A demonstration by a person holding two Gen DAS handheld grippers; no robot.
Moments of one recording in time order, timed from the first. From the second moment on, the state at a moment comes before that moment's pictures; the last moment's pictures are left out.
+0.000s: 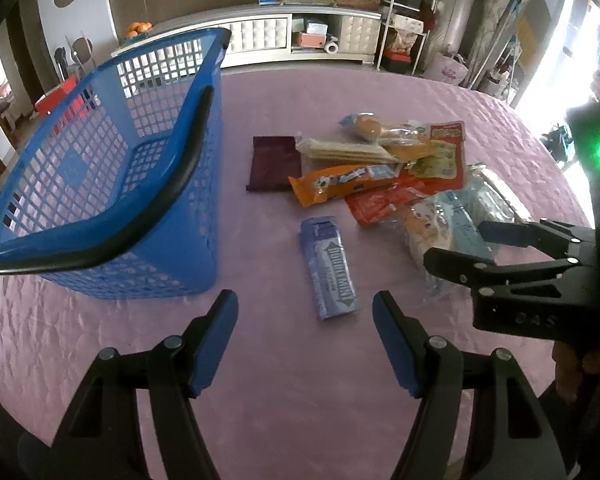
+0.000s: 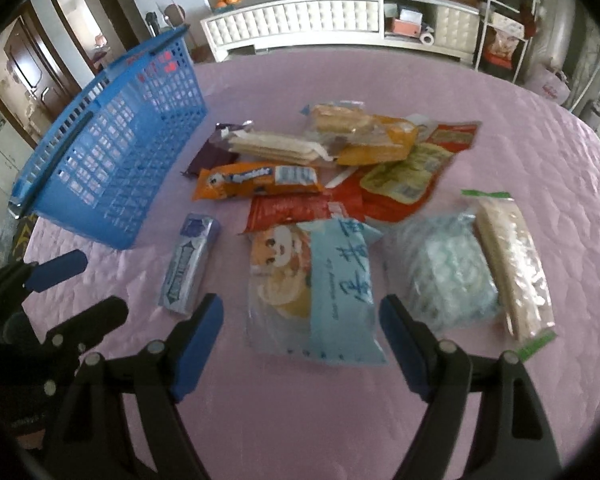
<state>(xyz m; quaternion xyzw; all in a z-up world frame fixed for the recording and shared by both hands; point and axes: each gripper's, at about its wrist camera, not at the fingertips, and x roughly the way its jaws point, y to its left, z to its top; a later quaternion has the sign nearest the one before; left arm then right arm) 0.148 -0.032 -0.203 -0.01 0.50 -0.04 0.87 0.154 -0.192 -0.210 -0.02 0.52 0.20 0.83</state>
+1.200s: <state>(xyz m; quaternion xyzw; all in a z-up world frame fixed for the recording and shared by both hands) 0.187 -0.162 -0.178 -0.01 0.50 -0.13 0.86 0.120 -0.321 -0.165 0.04 0.45 0.13 0.88</state>
